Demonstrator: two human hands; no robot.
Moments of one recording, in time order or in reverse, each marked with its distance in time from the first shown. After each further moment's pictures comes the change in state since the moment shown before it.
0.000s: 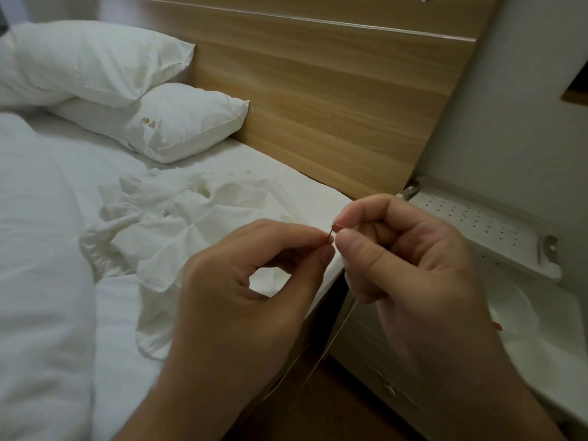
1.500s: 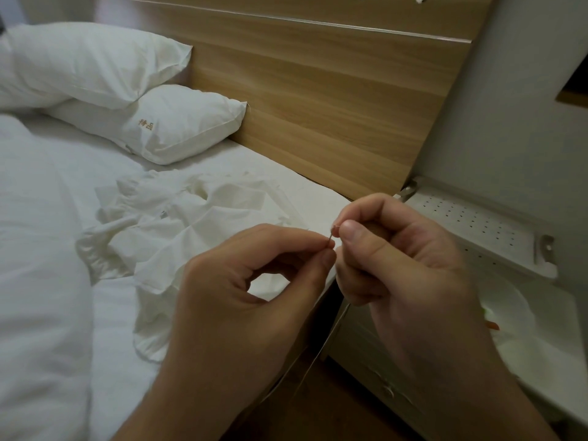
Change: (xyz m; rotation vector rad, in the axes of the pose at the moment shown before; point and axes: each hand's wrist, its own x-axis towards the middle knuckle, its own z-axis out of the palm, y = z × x) left_hand 0.001 0.012 -0.003 0.090 -0.035 0.075; right_hand 0.004 0.000 0.005 0.149 -0.003 0.055
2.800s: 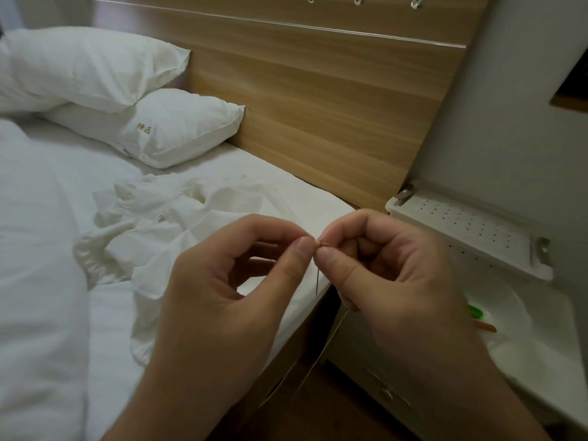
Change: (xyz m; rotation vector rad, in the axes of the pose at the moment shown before) left_hand 0.005 0.003 -0.005 -0.152 0.008 -0.127; right_hand -0.006 -0.008 0.005 -0.305 0.009 -0.020
